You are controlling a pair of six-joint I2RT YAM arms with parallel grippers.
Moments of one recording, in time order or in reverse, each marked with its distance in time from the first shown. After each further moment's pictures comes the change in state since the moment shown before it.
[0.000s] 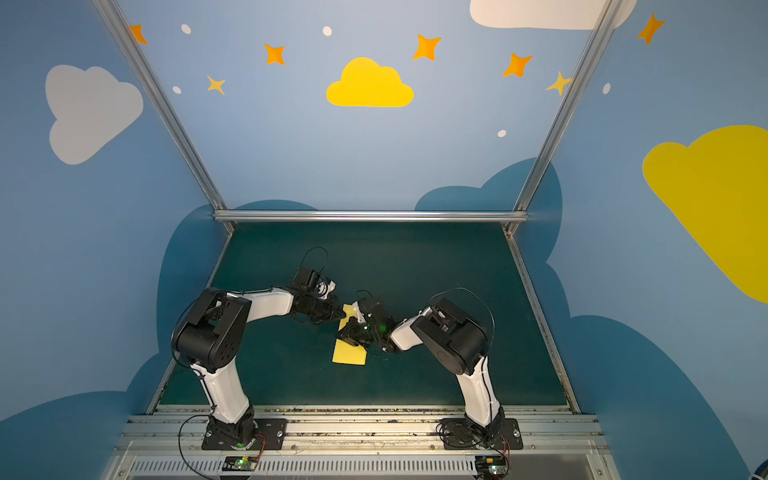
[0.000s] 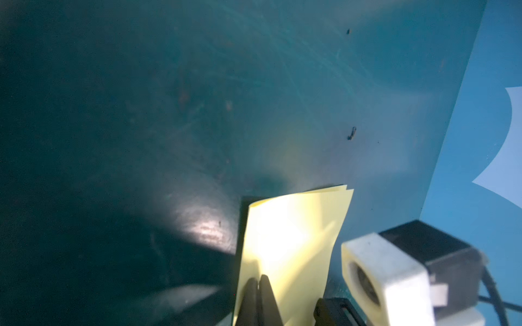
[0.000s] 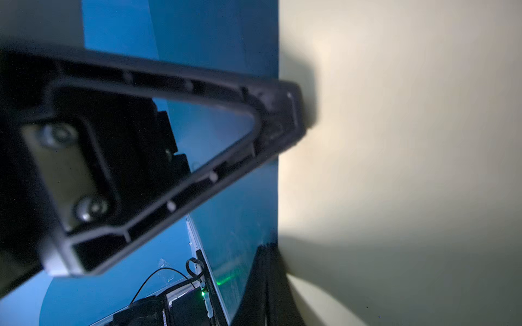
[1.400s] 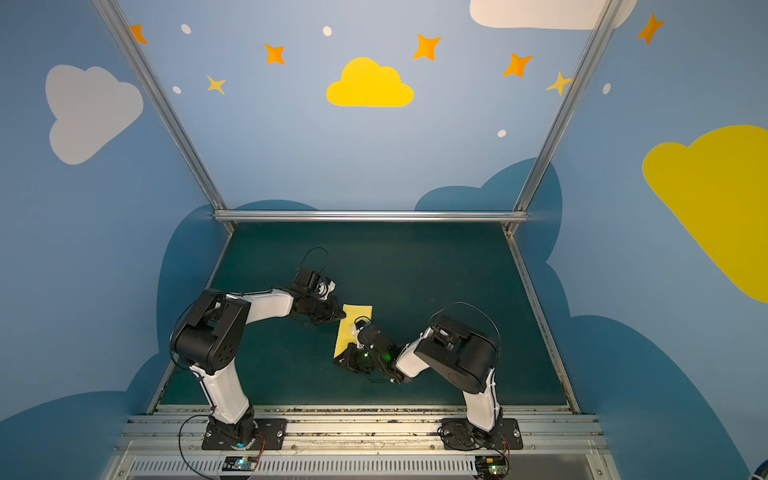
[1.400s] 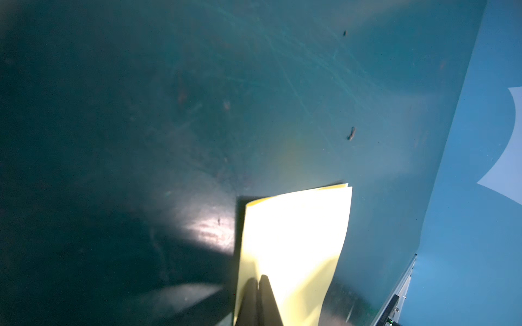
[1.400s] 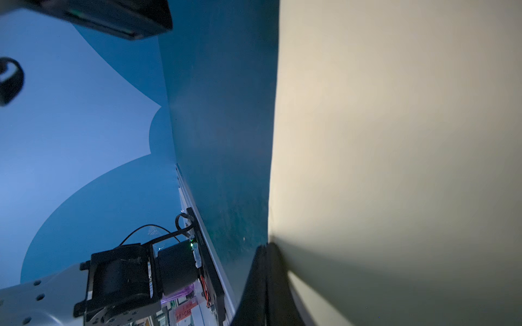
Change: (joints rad) left arm -0.005 -0.017 -0.019 0.019 -0.025 0.000; right arm 0.177 -0.122 -0.227 0.116 0.106 0.061
